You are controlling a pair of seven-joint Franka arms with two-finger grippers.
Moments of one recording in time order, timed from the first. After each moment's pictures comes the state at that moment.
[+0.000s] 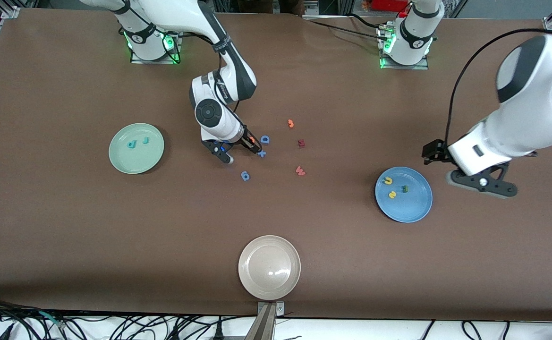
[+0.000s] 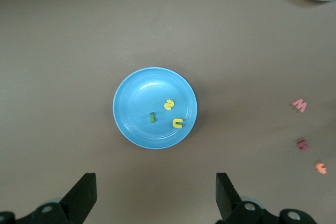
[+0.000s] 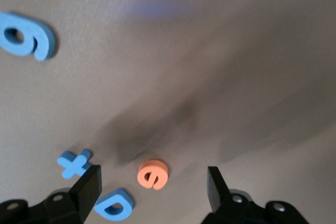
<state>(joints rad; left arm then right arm) 0.39 0.37 -0.68 -1.37 0.20 1.60 -0.05 0.92 0.57 -0.23 -1.94 0.53 2.38 1.03</state>
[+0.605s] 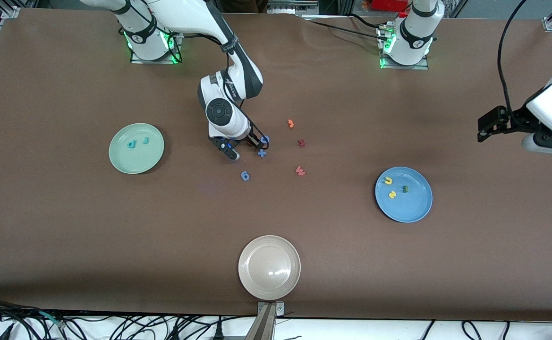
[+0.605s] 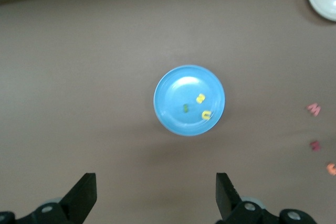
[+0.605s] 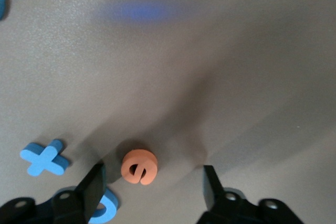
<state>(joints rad) 0.05 0.14 -0.12 -1.42 0.05 1.55 0.09 0.94 0.60 -0.21 -1.94 0.54 2.38 1.07</state>
